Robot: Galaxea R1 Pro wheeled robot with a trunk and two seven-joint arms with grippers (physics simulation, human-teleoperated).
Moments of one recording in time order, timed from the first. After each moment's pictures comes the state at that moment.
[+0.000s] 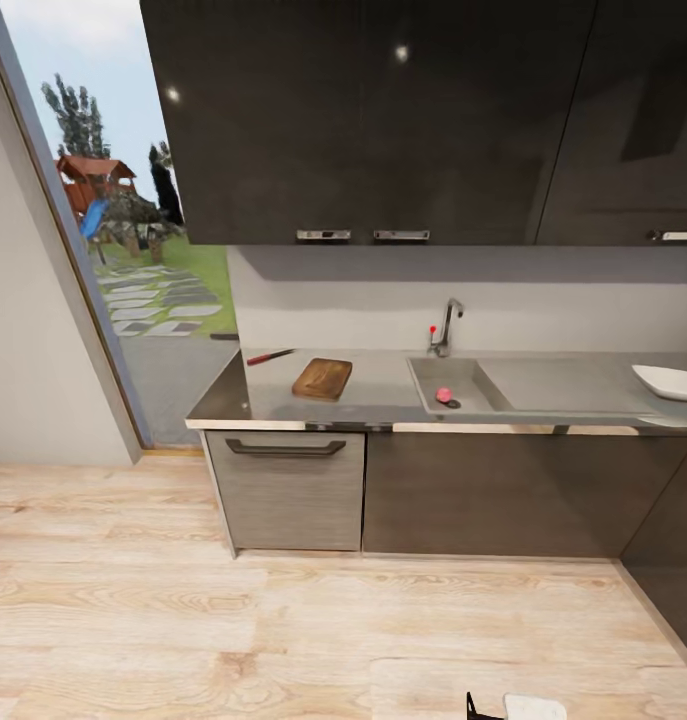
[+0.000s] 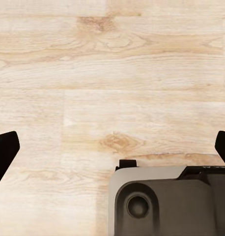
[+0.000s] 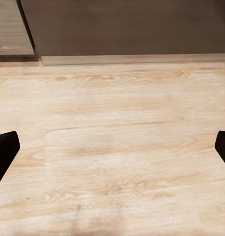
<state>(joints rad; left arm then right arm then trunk) 0.00 0.06 0.01 -0.32 0.01 -0.35 0.00 0.00 0.01 0.01 -0.86 0.00 -0.12 -0.19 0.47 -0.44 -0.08</state>
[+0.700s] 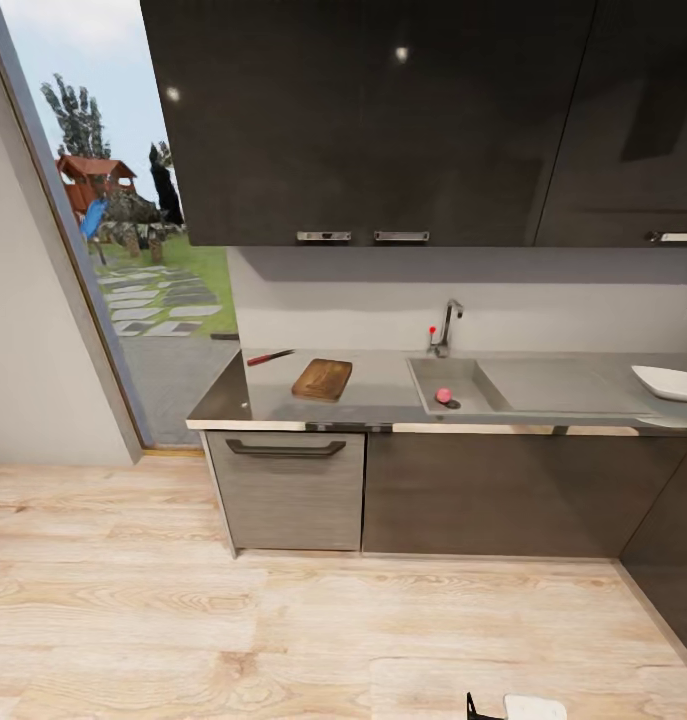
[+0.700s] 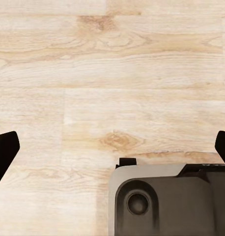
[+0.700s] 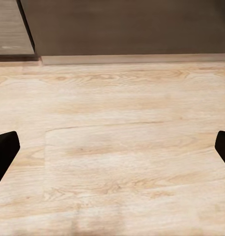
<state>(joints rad) 0.00 0.06 0.01 -0.31 0.01 -0.35 0.00 0.00 0.01 0.01 -0.86 0.00 -0.12 -0.19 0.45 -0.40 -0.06</state>
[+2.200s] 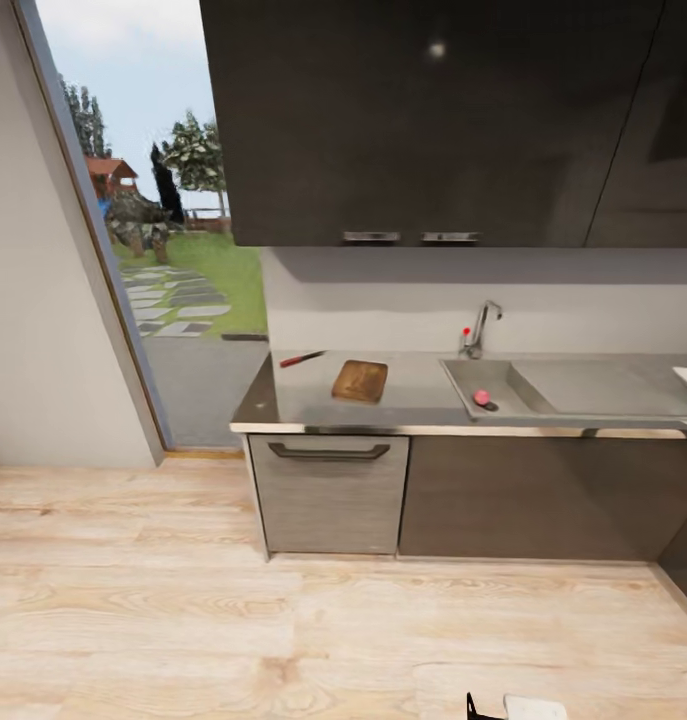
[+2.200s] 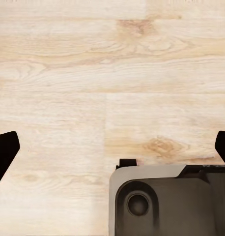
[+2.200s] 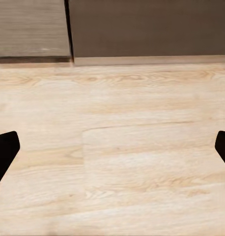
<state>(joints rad) 0.00 0.06 0.01 -0.32 0.01 -0.35 0.00 0.00 0.01 0.01 -0.86 0.00 -0.12 -0.19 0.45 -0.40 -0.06</state>
